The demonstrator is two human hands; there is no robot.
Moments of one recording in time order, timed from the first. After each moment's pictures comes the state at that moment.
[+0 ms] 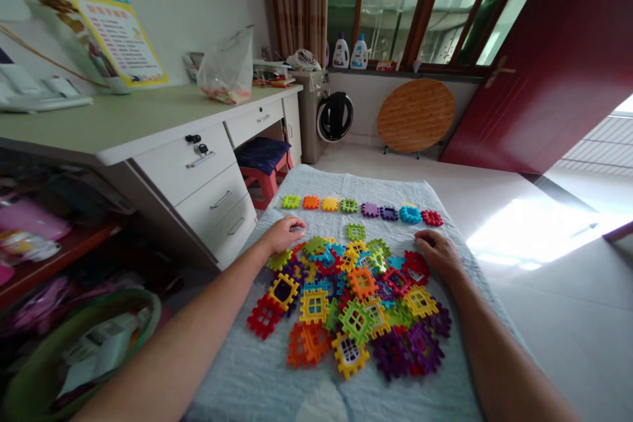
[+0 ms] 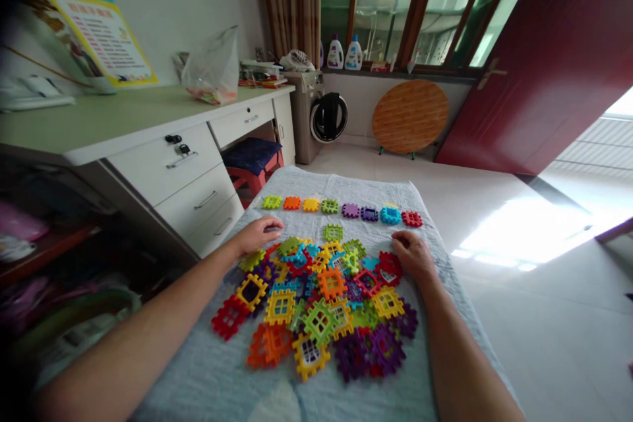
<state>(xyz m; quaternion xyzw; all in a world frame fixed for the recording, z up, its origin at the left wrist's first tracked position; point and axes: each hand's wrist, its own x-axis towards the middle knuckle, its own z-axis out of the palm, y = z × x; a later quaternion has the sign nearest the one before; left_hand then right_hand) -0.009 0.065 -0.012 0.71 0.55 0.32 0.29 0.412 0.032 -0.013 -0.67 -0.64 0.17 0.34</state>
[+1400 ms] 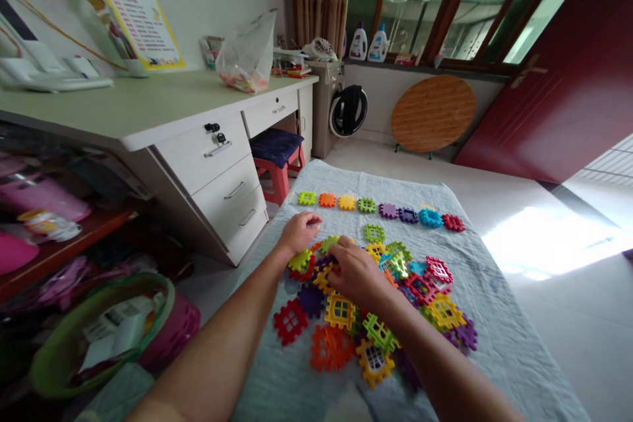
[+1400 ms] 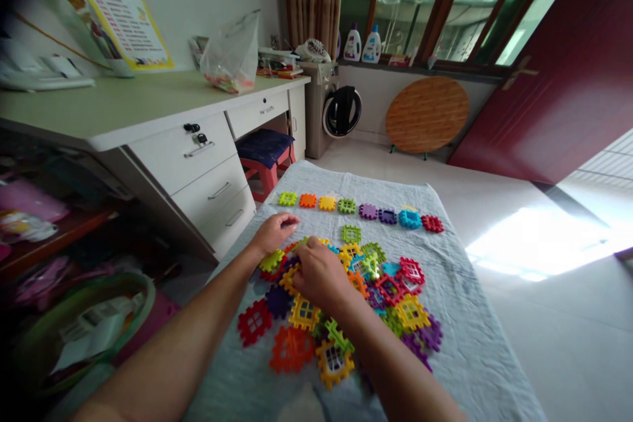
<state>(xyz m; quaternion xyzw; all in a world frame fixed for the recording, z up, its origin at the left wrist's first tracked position) -0.005 0.064 -0.023 0.69 0.56 0.38 0.25 0.176 -0.021 0.063 -0.46 -0.87 0.15 0.12</state>
